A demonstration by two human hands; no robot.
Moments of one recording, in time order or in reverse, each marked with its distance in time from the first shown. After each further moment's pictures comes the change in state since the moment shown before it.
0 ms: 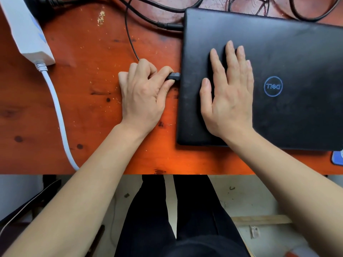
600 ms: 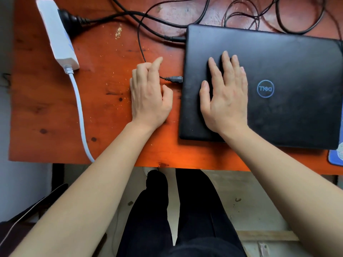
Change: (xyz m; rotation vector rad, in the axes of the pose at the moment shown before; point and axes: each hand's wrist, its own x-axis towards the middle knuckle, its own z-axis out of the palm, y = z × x) left_hand -0.005 0.006 -0.002 -0.052 0.067 -0.134; right_hand -0.002 -0.001 0.002 0.019 0.053 -0.004
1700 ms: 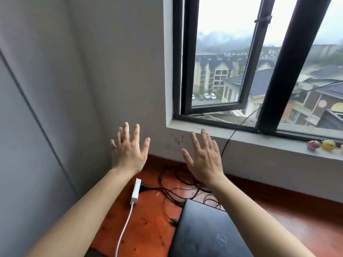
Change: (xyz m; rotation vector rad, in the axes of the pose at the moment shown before) left_hand 0.050 0.161 -0.344 0.383 0.445 -0.199; right_hand 0.115 -0.070 -0.325 0.102 0.260 -0.400
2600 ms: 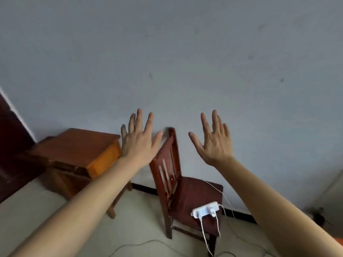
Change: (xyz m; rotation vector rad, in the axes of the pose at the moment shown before) left_hand -0.584 -0.264 -0.471 0.809 0.191 -1.152; right_hand -0.363 -0.622 -0.124 0.762 -0.352 -1.228
